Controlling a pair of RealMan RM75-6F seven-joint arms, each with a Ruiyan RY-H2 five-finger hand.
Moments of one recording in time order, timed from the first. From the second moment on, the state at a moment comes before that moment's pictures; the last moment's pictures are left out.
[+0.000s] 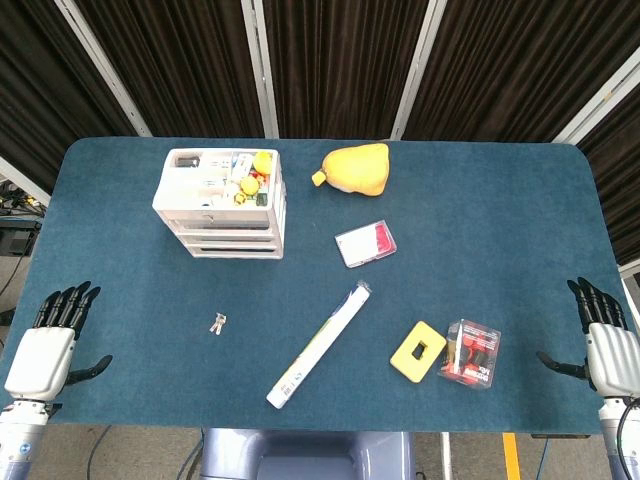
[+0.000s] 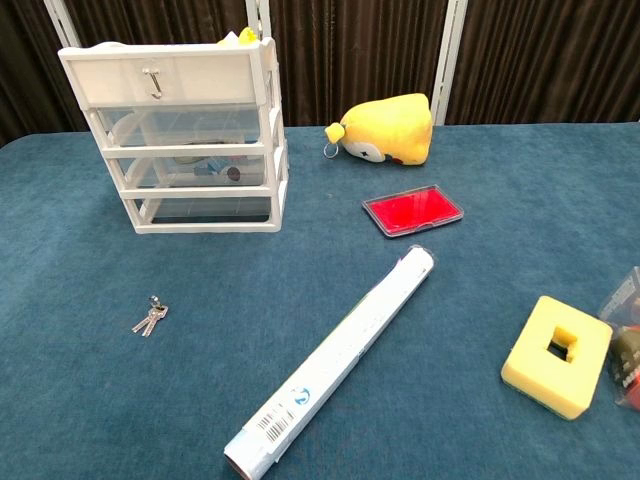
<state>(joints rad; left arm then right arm) -0.17 -1.15 0.08 -1.83 1.43 1.49 0.23 0.08 -1.09 0.11 -1.68 -1.35 1.40 0.08</state>
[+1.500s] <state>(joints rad) -0.59 -1.54 -0.12 -1.64 0.88 1.05 0.74 0.08 -1.08 0.11 -1.69 -1.35 1.39 0.10</state>
